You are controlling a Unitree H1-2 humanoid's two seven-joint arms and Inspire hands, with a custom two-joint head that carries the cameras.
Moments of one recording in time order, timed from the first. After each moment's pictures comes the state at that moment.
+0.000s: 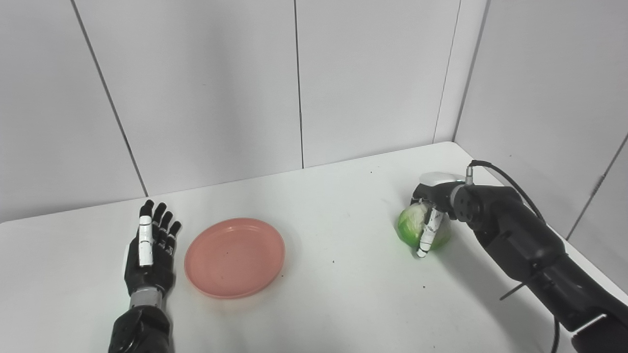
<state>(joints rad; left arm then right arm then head) -0.66 -0.01 0.27 0.85 -0.36 -0.21 -0.17 -0.65 -0.67 0.30 0.21 -0.89 0.43 0.79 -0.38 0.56</state>
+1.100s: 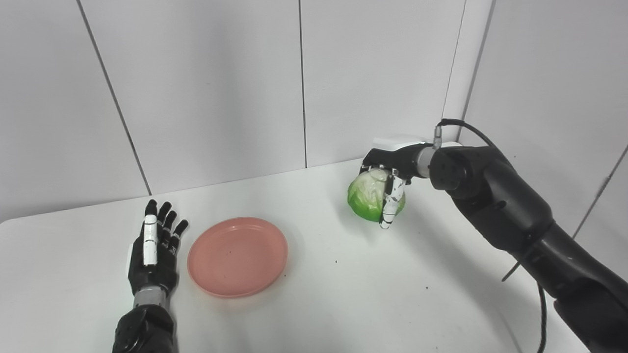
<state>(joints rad) -0.65 -0.01 0.25 0.84 -0.36 -0.21 -0.14 -0.79 -0.66 0.35 -0.01 -0.75 0.43 0.89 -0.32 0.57</state>
